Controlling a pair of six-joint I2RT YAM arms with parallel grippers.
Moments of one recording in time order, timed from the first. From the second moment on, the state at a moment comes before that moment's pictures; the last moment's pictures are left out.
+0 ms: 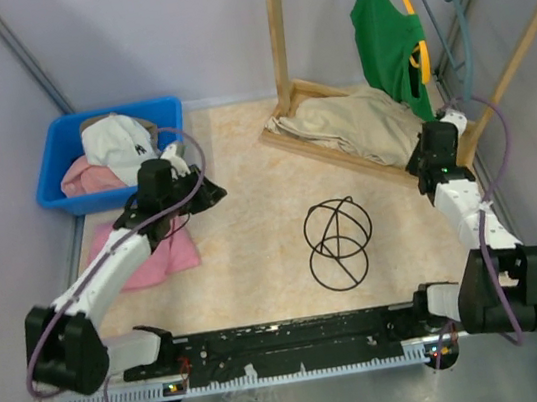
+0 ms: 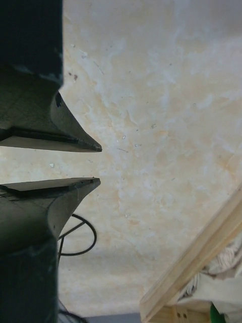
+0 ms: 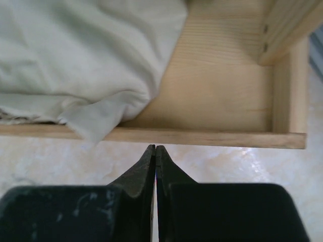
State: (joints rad) left arm -0.35 1.19 0.86 -0.16 0.24 -0.54; right arm -0.09 1.20 0.79 -0.21 0.18 0.37
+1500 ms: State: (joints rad) left arm -0.39 2.37 1.76 0.02 0.23 -0.60; right arm -0.25 1.47 0.70 0.03 0.04 0.48
